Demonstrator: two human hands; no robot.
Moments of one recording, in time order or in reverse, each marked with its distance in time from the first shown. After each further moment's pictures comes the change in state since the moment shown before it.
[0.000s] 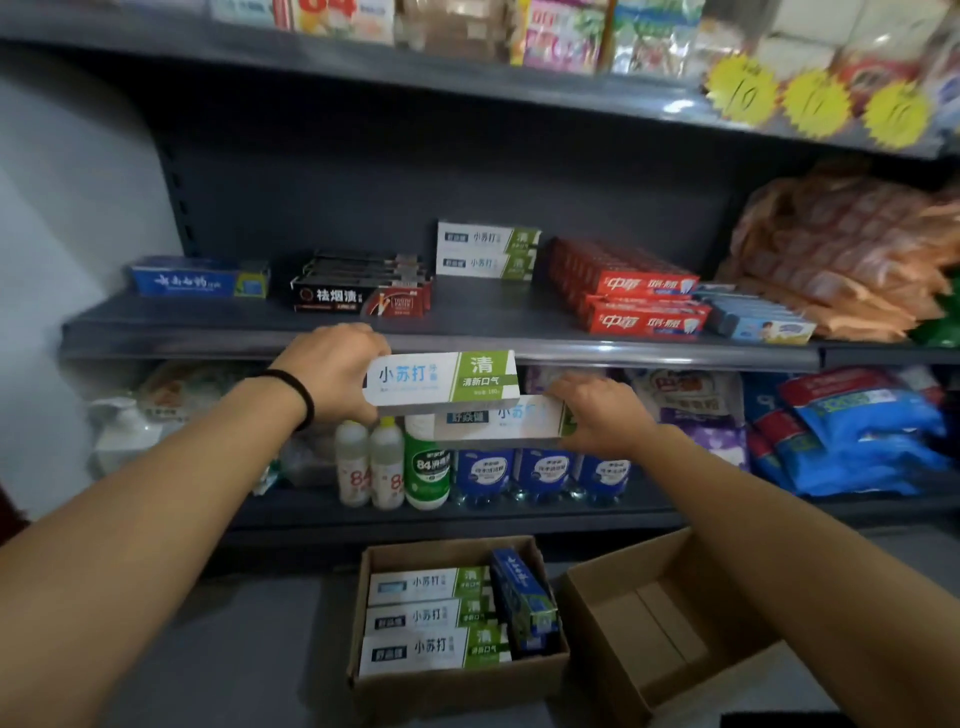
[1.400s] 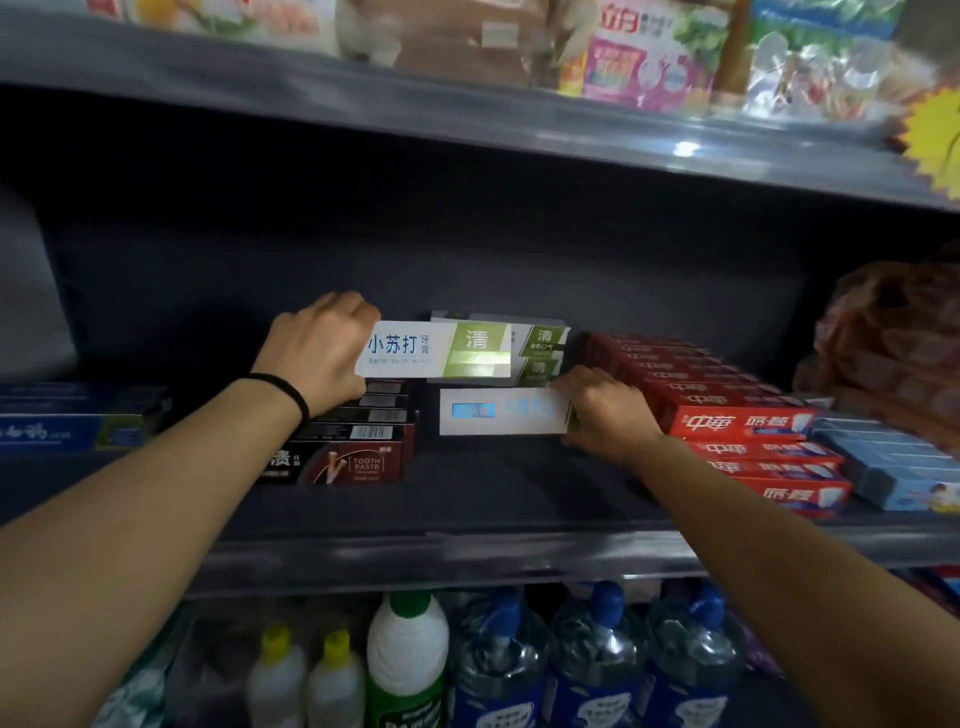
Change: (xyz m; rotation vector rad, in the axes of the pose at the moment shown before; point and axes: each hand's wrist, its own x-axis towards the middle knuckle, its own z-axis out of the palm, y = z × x) left_hand 0.274 -0.088 0.003 0.167 0.335 -0.094; right_hand 0.277 0.122 0.010 -0.091 0.208 0.101
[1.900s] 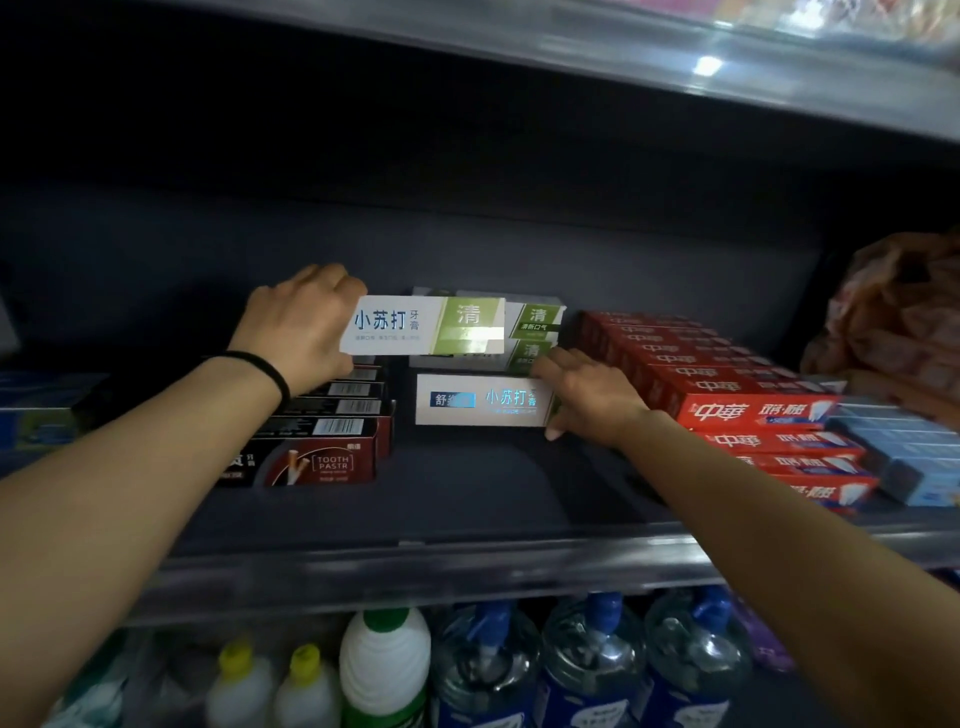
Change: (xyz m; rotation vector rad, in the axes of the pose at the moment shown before) left_hand 0.031 0.006 0.027 -0.017 -0.032 -0.019; right_hand 0.032 0.012 0.022 0.032 -0.145 -0.087
